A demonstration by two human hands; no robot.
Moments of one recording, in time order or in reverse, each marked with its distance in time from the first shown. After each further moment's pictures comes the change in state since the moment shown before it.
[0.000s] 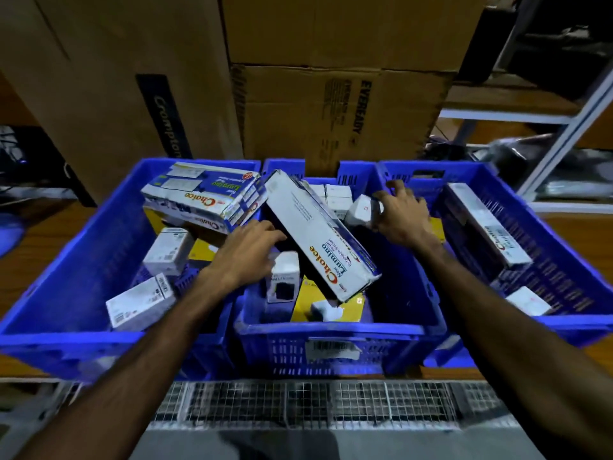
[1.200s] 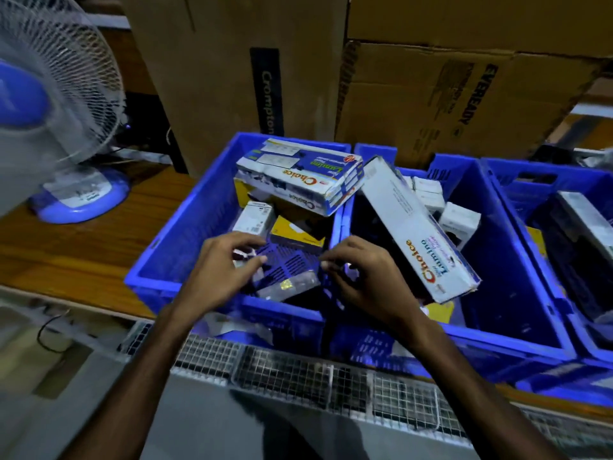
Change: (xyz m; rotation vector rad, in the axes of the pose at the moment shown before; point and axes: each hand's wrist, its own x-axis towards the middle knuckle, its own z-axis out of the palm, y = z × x) left_hand -0.170 -0.111 -0.019 -0.626 0.330 -0.378; right_hand -0.131 -0.224 -0.002 0.770 0.003 -0.570
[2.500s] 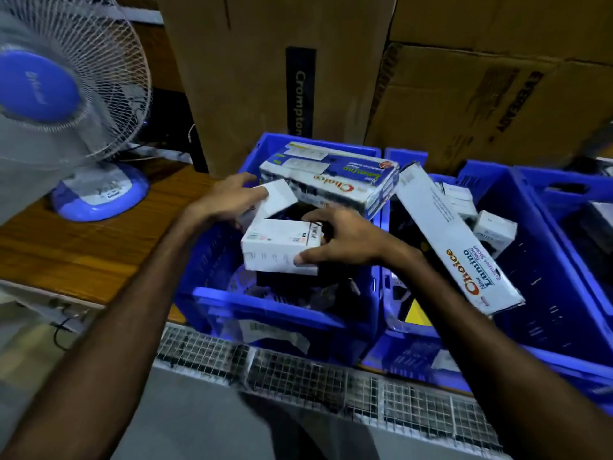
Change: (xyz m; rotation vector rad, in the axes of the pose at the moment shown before) left_hand 0.131 -0.051 -0.065 0.079 -0.194 -0.420; right_hand 0.123 -0.030 0.042 -0.059 -0.477 0.202
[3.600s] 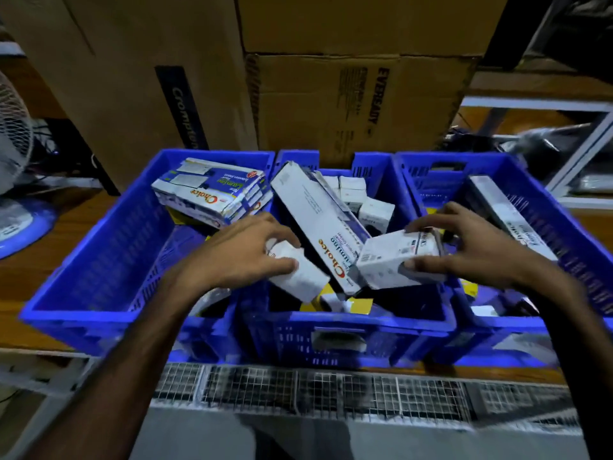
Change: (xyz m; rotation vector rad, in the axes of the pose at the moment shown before) left_hand -0.138 0.194 0.138 0.394 -0.273 0.543; right_hand -0.288 0.180 -0.163 -0.127 0.194 0.332
